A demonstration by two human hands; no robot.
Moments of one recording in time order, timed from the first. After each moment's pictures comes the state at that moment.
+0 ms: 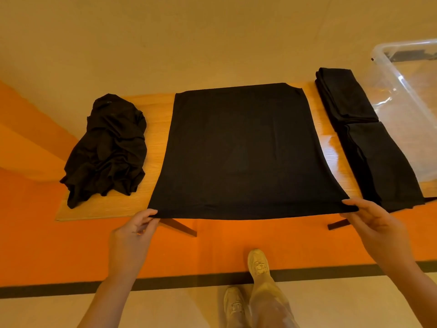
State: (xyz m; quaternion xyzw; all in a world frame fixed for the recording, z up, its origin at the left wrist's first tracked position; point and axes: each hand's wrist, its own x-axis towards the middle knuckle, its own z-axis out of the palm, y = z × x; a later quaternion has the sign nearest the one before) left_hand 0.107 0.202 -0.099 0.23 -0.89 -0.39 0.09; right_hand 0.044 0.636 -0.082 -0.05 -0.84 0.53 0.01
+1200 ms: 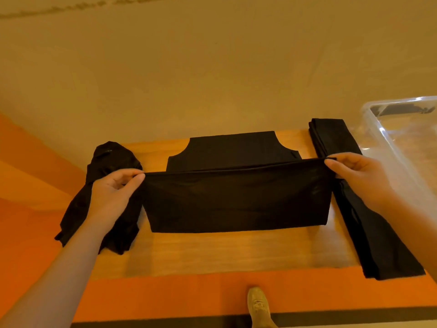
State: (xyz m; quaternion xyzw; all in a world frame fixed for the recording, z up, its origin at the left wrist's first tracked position) left_hand -0.081 0.162 0.005 0.20 -0.83 -0.51 0.10; right_hand -0.170 0.626 -0.005 -0.03 -0.80 0.59 -0.04
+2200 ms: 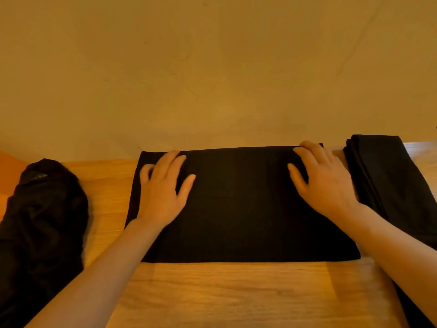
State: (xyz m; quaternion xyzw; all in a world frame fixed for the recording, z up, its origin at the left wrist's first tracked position) left_hand -0.279 0.226 -0.138 0.01 -0.99 -0.12 0.10; right_hand -0.338 0.550 -0.122 0.16 -0.98 0.10 0.10
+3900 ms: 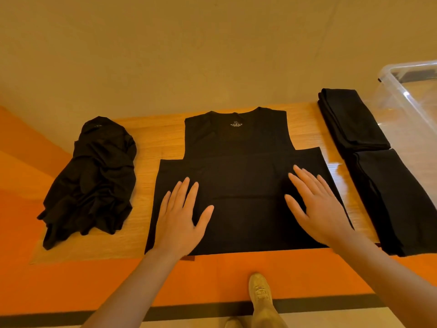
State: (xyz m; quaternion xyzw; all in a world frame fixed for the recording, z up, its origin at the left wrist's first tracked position) left_hand -0.030 0.258 -0.125 0.04 -0.99 -0.12 0.00; right_hand -0.089 0.562 -0.120 0.15 -0.98 0.14 -0.03
